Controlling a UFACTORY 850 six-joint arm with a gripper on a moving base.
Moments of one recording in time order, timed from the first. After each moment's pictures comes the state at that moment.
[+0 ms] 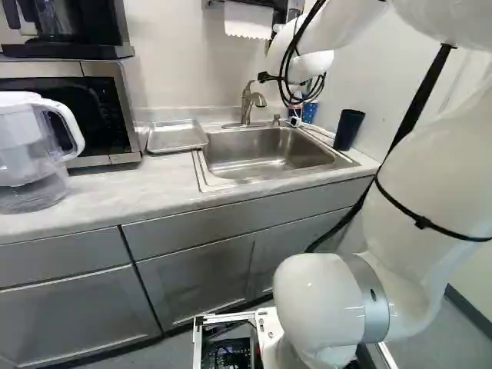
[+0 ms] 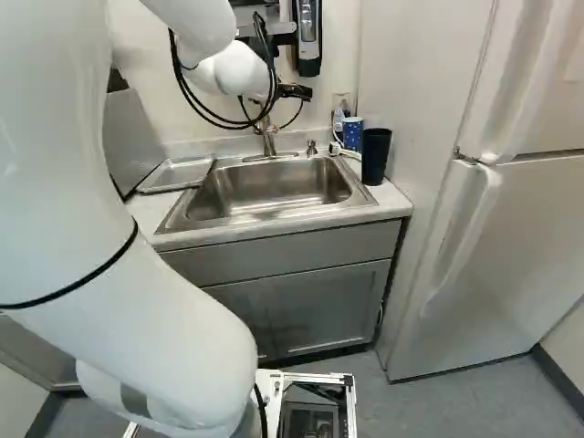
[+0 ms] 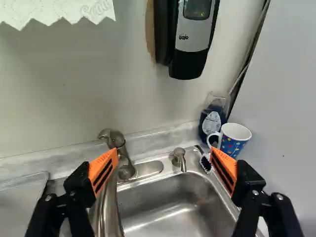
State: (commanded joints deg) arm -4.9 0.9 -59.8 0.0 13.5 0.0
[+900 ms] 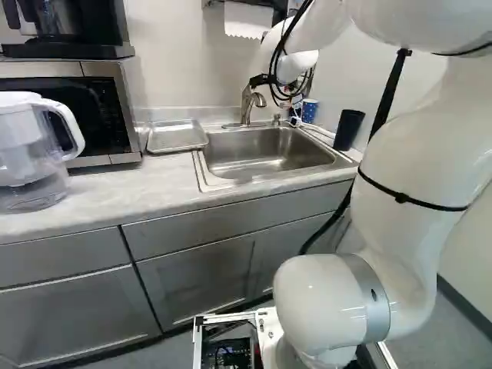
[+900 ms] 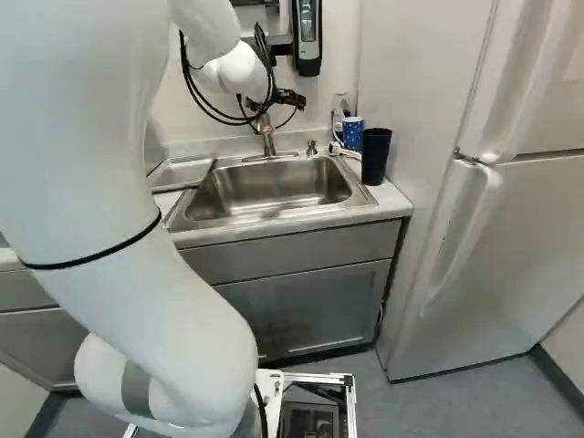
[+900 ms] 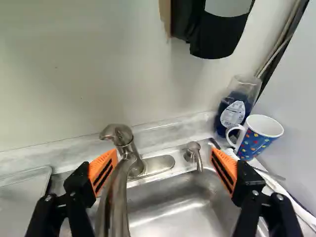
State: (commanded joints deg) arm -2.6 -6.1 -66.9 1.1 7.1 0.0
